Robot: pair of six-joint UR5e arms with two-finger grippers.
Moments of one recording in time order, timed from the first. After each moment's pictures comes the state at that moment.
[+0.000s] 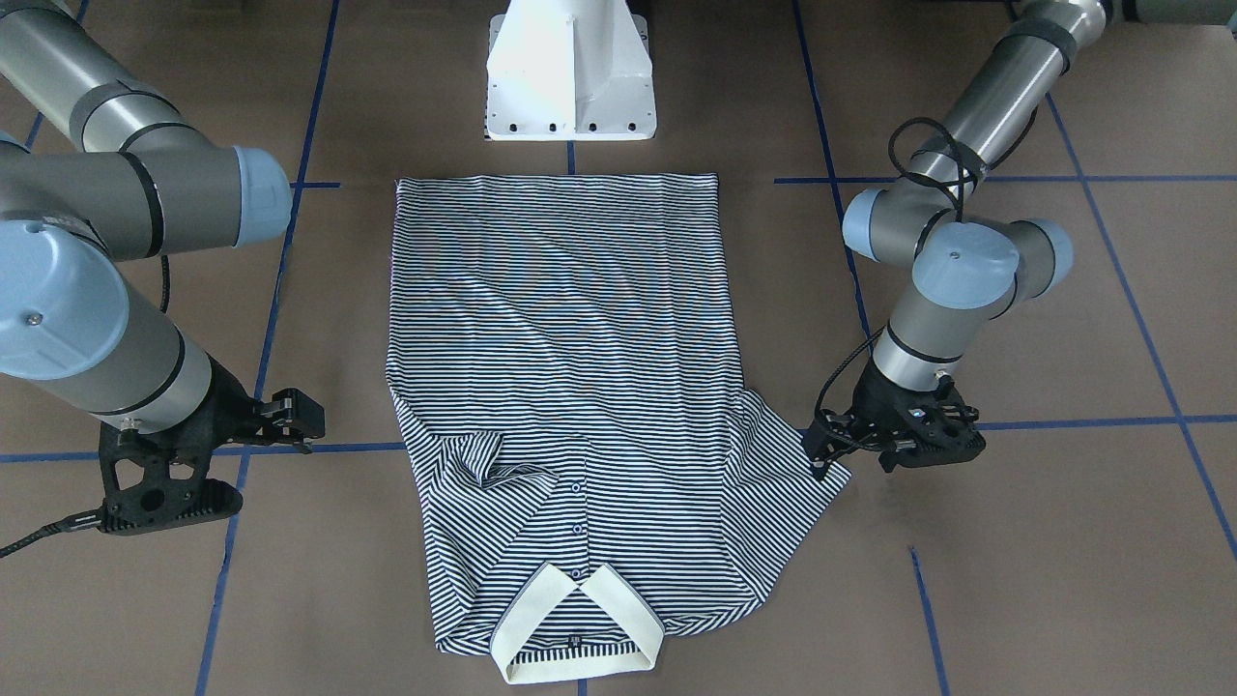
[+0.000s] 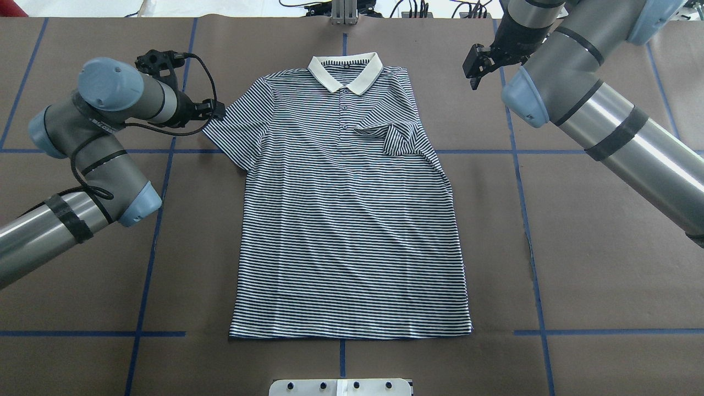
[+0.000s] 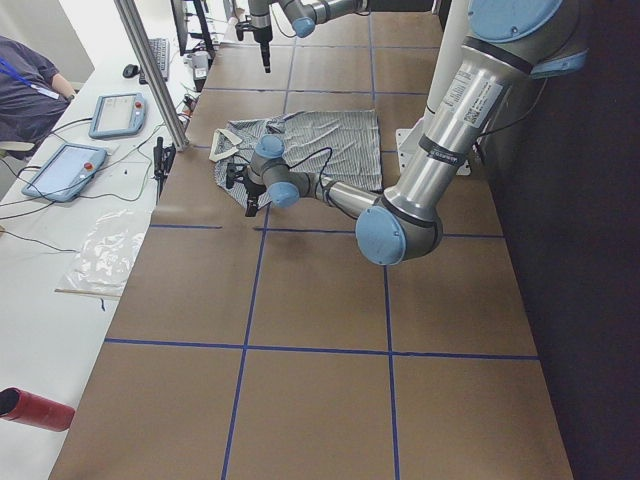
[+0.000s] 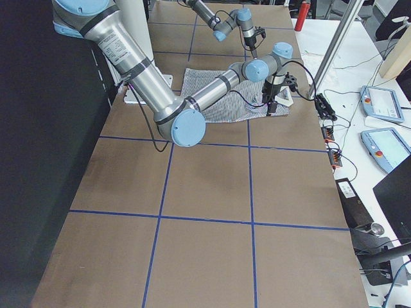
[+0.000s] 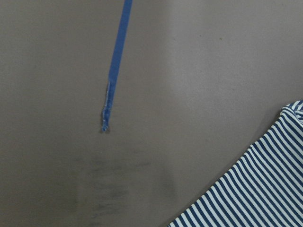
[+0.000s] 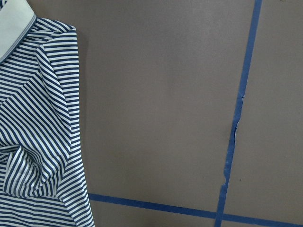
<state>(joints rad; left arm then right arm) -0.81 -2.11 -1.26 -2.27 -1.82 -1.18 1.01 -0.85 1.44 -1.70 2.18 0.56</state>
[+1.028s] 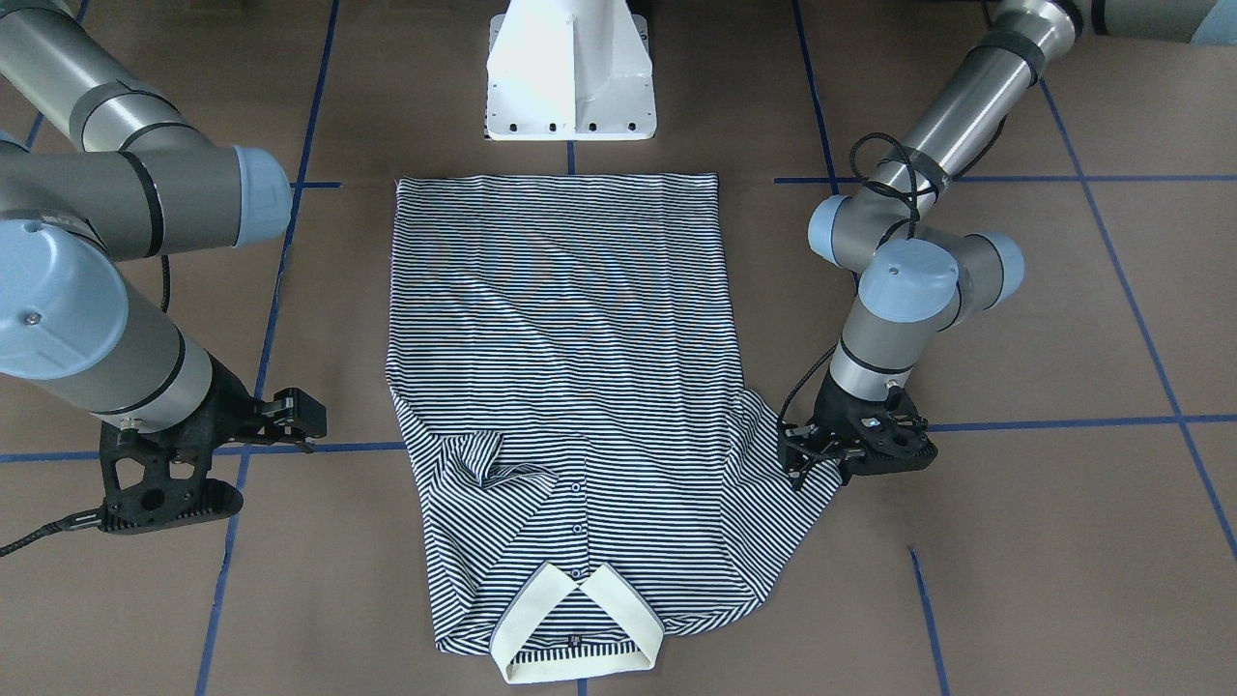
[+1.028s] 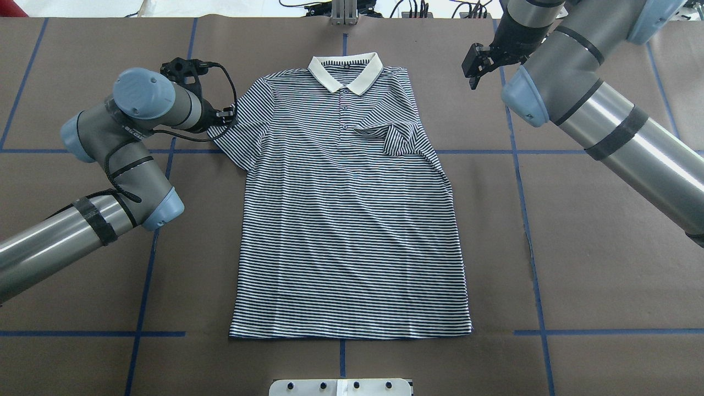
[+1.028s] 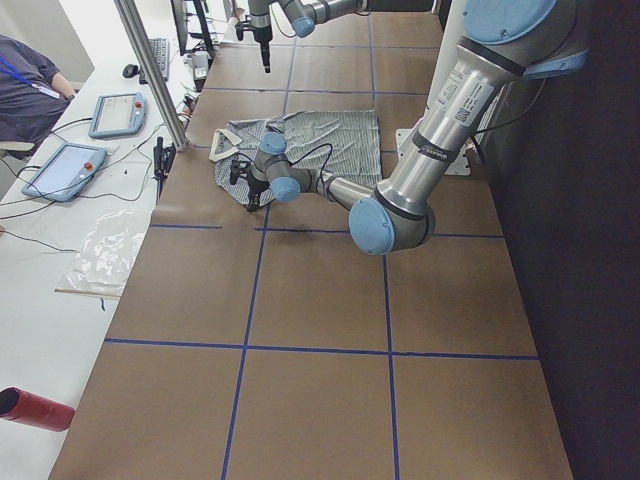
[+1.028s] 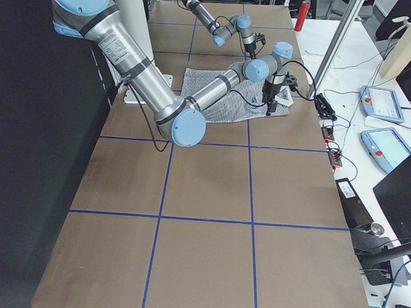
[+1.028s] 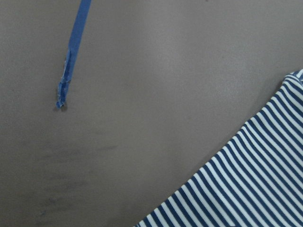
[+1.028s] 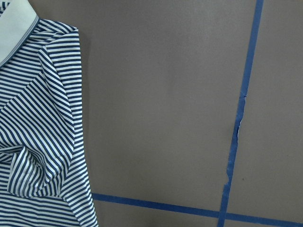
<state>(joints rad) -0.78 -2.17 -1.21 -2.23 -1.78 -1.17 1.01 -0.85 1.44 -1.70 2.19 0.56</state>
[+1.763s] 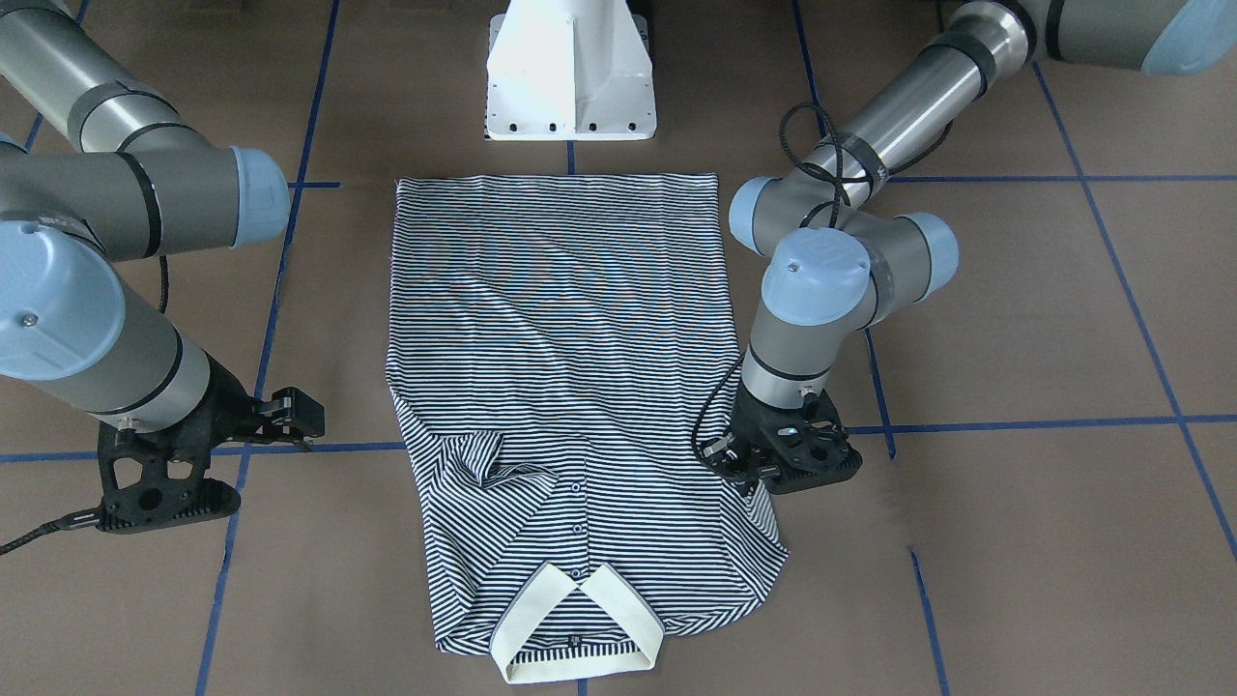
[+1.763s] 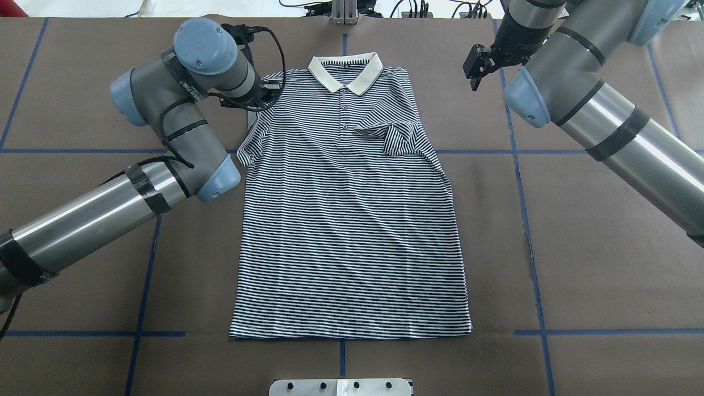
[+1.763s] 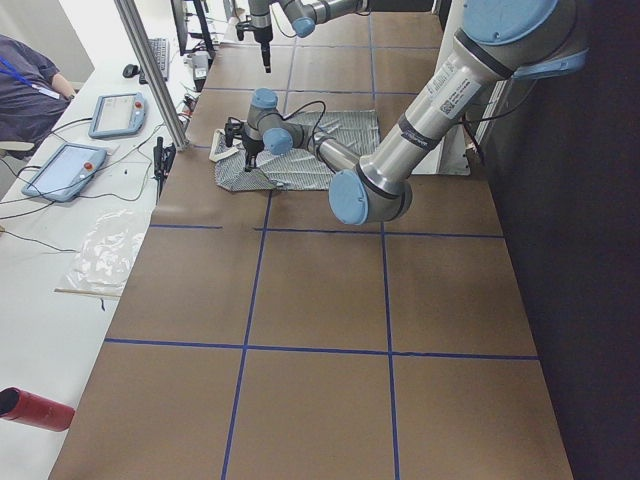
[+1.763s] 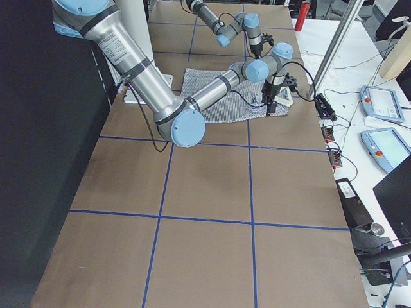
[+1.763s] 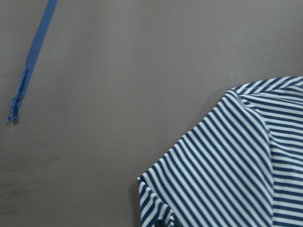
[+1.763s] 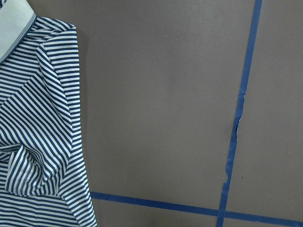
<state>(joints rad) -0.78 -2.41 -1.20 -1.97 -1.82 -1.31 1.01 -0.86 1.44 -1.70 2.19 0.56</state>
